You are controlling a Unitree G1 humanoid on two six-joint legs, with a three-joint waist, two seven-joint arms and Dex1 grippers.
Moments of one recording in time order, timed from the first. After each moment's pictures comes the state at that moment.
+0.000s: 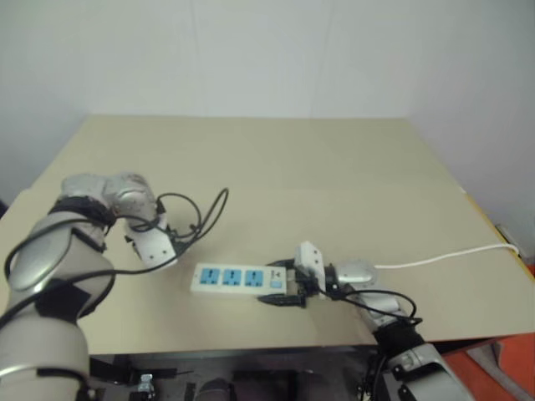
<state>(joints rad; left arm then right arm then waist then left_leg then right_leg) -1.32 0.76 -0.86 1.27 0.66 -1.26 -1.25 -0.47 -0.29 0.25 0.33 0.19 0.00 1.22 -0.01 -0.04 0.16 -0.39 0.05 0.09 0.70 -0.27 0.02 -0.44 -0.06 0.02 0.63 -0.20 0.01</state>
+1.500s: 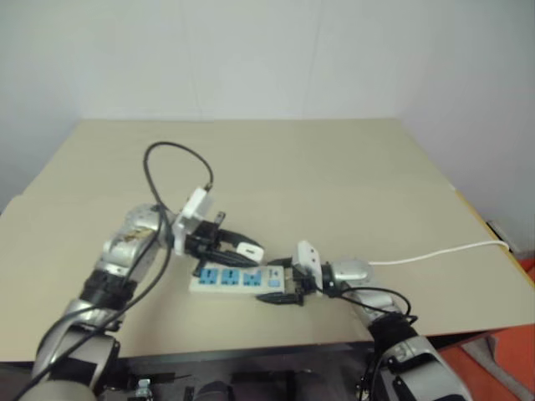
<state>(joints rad) -0.69 0.63 -0.23 0.22 -0.62 0.21 -1.59 -0.52 -0.27 0.27 0.46 0.18 -0.09 1.24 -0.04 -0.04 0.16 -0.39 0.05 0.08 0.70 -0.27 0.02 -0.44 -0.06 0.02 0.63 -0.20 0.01</state>
